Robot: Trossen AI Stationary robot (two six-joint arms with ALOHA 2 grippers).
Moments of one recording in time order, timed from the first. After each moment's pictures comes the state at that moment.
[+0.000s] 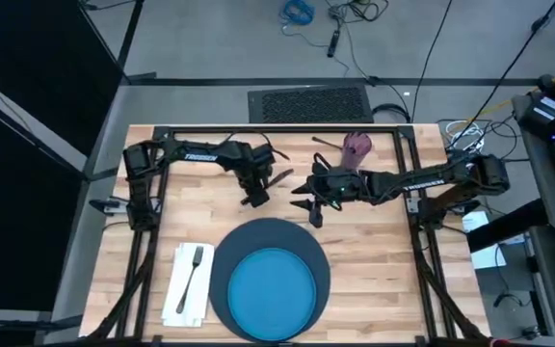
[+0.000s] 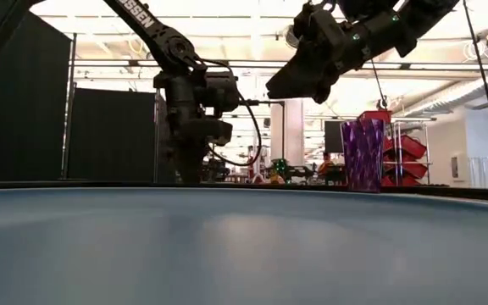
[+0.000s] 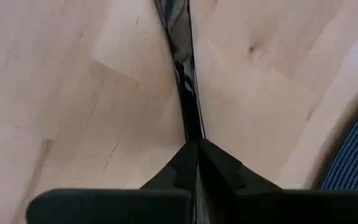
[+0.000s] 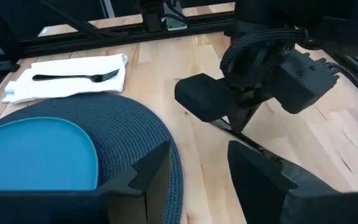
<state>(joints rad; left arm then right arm) 0.38 1.91 1.23 -0.68 0.21 -0.10 -0.07 1.42 0.78 0.20 0.00 0.10</state>
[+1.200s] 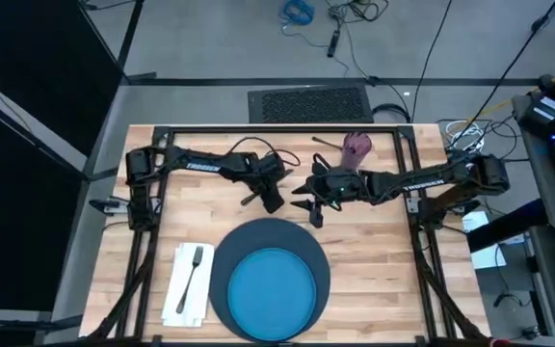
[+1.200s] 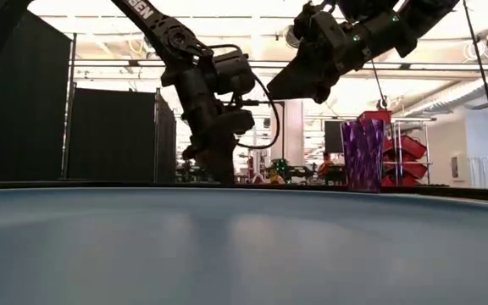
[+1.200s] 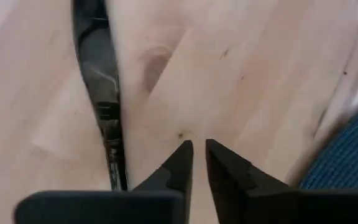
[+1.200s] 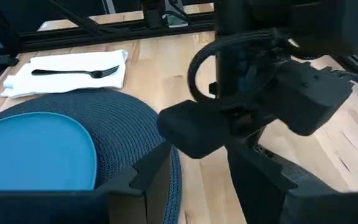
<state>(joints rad) 0.27 1.91 1.23 -0.47 0.08 -0.28 -0.07 1.43 0.78 0.20 0.00 0.08</state>
